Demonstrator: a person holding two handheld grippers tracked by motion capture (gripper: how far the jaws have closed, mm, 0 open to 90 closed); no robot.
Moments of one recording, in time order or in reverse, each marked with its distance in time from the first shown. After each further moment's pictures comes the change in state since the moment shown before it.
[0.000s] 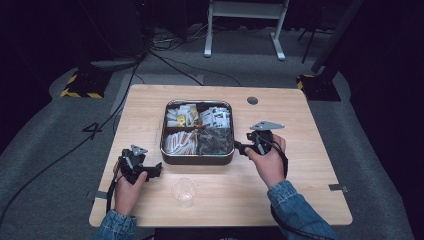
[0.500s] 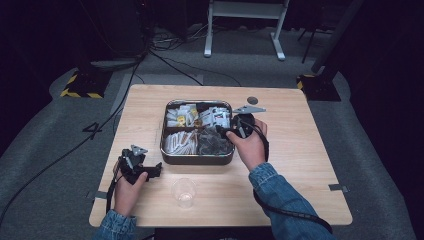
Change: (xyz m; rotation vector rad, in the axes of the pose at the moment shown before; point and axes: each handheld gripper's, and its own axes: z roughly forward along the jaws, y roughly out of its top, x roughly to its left) left arm 0.000 0.000 0.000 0.001 0.001 -0.001; right arm 0.023 0.048 0.037 -0.057 0.024 0.030
